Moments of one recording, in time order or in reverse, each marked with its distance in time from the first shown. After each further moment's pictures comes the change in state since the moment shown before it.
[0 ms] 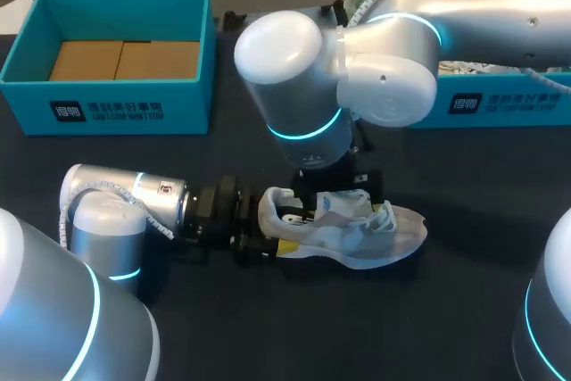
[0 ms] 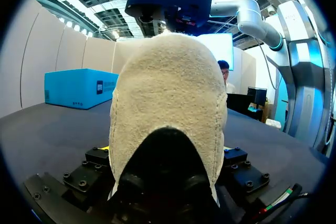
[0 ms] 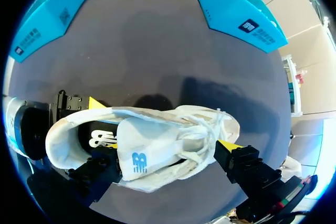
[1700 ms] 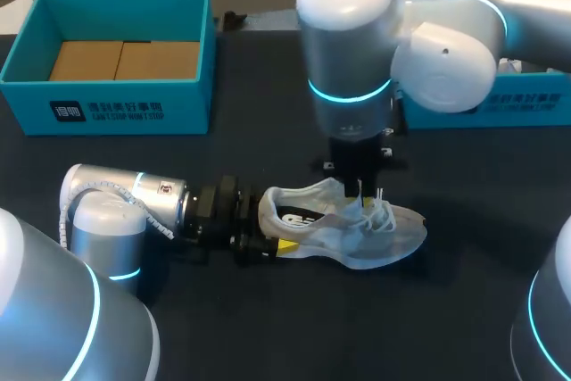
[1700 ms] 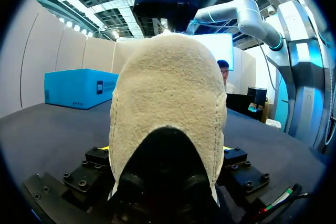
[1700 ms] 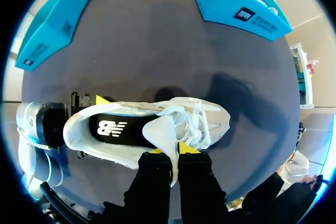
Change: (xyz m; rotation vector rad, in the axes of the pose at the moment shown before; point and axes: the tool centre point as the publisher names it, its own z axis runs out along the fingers) left arm 0.000 0.000 0.000 0.000 0.000 0.000; right arm -0.025 -0.003 -0.027 0.097 0.145 0.020
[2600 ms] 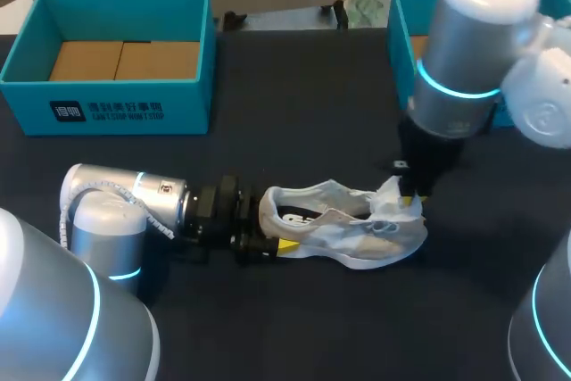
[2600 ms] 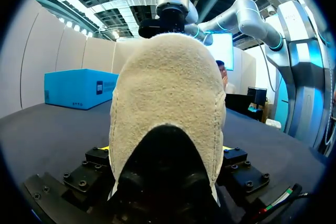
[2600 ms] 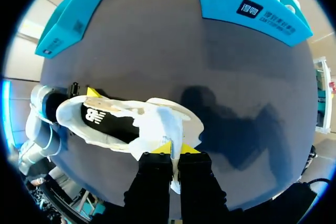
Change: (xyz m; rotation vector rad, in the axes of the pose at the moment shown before) left arm 0.000 -0.001 0.001 0.001 0.000 0.000; right arm -0.080 0.012 0.020 0.003 0.222 -0.145
